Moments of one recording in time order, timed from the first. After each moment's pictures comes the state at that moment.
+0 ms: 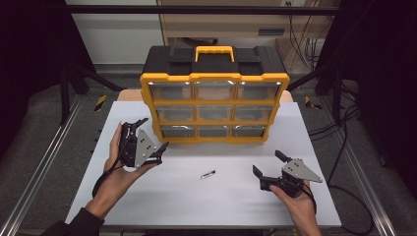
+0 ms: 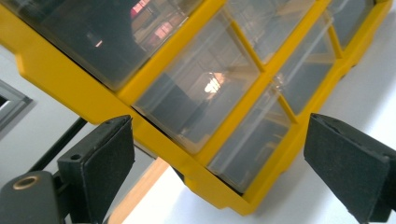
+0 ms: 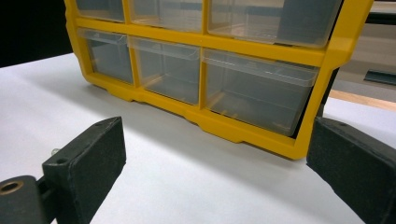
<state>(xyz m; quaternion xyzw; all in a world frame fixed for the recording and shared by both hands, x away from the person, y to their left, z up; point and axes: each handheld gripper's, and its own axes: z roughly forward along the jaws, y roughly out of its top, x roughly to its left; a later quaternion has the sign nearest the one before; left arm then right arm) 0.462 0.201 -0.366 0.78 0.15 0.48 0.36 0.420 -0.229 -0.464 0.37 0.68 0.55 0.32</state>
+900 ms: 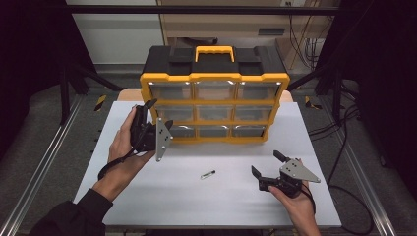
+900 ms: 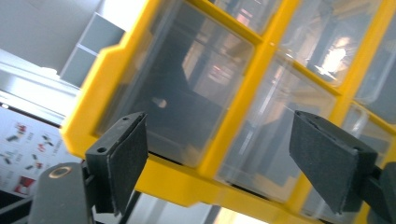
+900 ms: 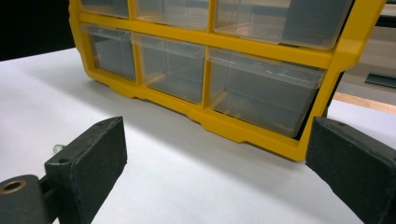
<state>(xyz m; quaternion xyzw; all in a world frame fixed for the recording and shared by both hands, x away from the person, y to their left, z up) 0.472 0.165 -0.328 0.74 0.06 0.61 0.26 0.419 -0.225 -0.464 0.37 0.68 0.54 0.32</state>
